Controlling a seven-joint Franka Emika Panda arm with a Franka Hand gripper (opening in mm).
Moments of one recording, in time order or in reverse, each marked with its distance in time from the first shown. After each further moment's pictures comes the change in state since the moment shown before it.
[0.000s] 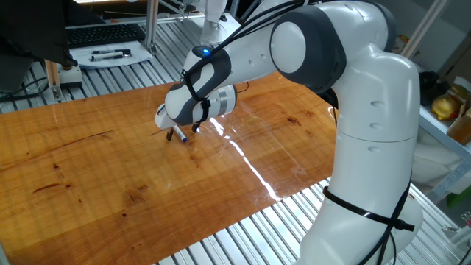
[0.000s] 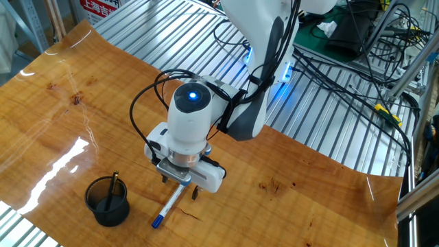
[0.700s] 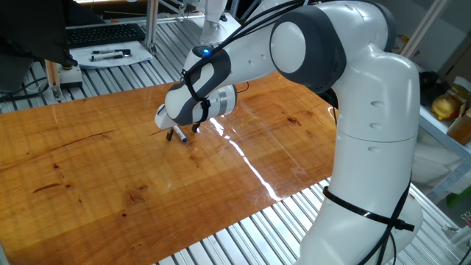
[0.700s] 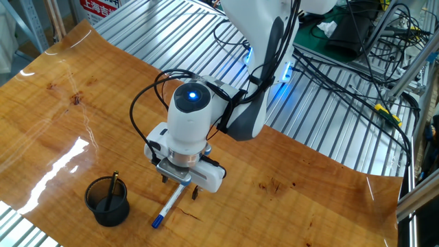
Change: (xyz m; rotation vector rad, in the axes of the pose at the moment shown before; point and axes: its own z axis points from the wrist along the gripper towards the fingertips) arm 0.000 0.000 0.000 -0.002 -0.001 -0.005
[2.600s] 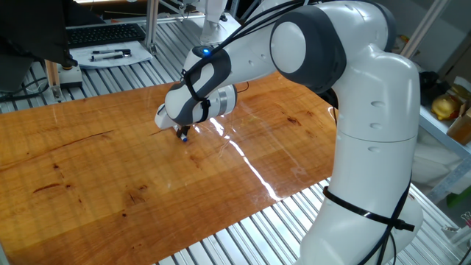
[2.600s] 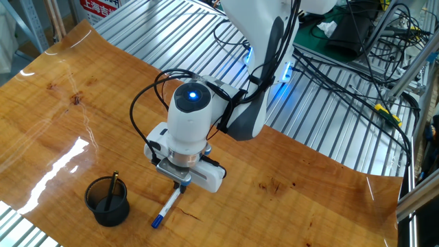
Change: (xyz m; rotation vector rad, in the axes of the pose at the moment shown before) arm 0.000 0.000 0.000 0.001 0.000 -0.001
